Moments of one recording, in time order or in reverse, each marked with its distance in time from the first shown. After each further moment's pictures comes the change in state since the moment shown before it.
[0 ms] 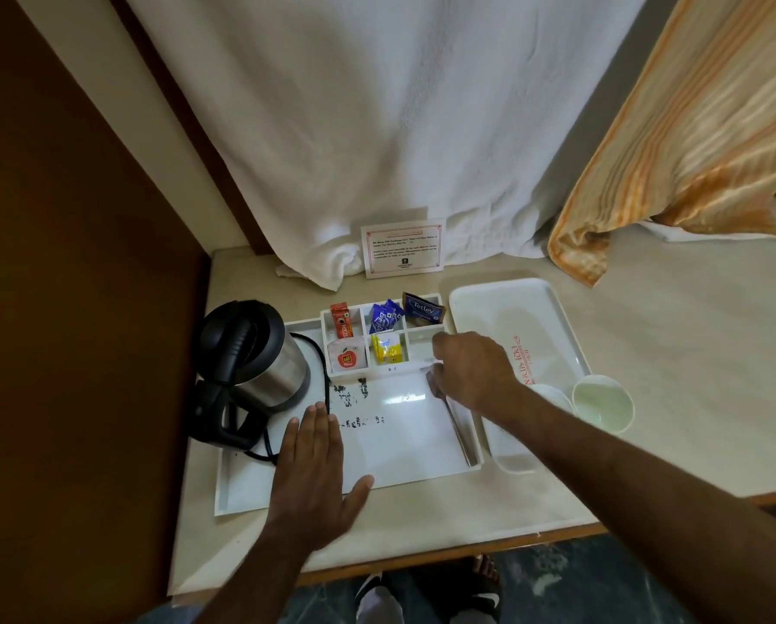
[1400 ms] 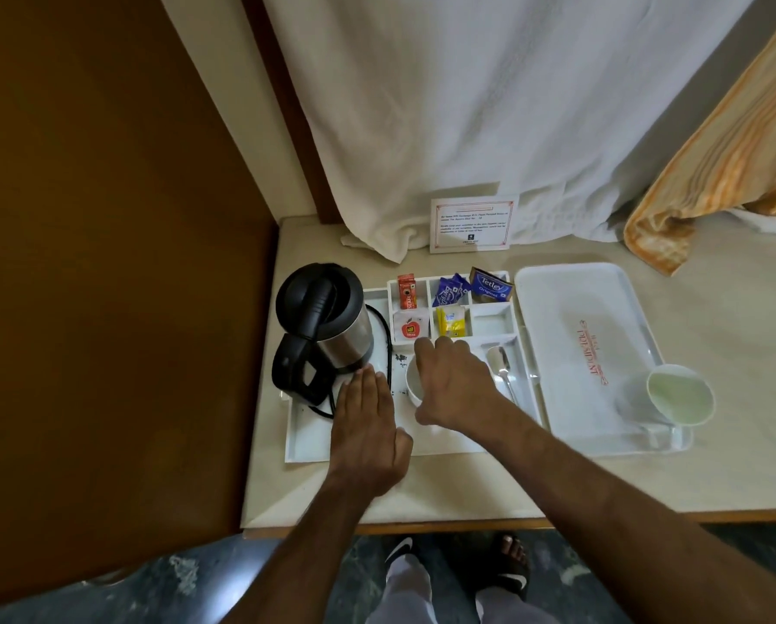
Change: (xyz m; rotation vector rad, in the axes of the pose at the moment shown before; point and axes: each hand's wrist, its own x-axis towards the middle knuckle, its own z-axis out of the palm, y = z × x) left_hand -0.001 0.000 -0.035 -0.208 -0.077 -0.200; right_hand -0.031 -0.115 0.013 -0.061 -0.238 -0.091
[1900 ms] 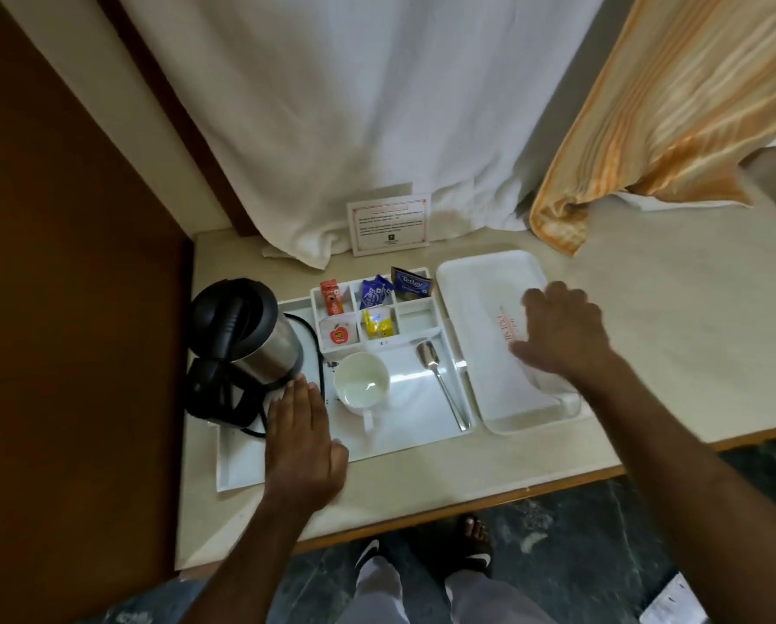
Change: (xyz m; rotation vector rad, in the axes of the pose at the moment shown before) left_hand 0.001 -0.001 0.006 0.005 -0.017 0.042; right_hand -0.053 0.182 -0.048 -0.151 0.154 0.487
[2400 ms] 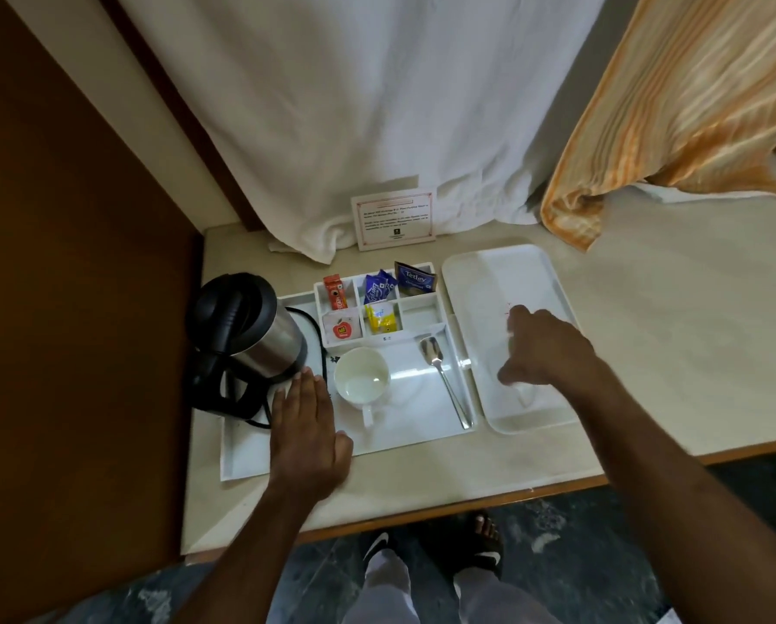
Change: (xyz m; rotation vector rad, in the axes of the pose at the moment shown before) left_hand 0.001 0.010 -0.006 0.056 -0.004 -0.015; right_hand -0.004 -0.011 0.006 0.248 -0.302 -0.033
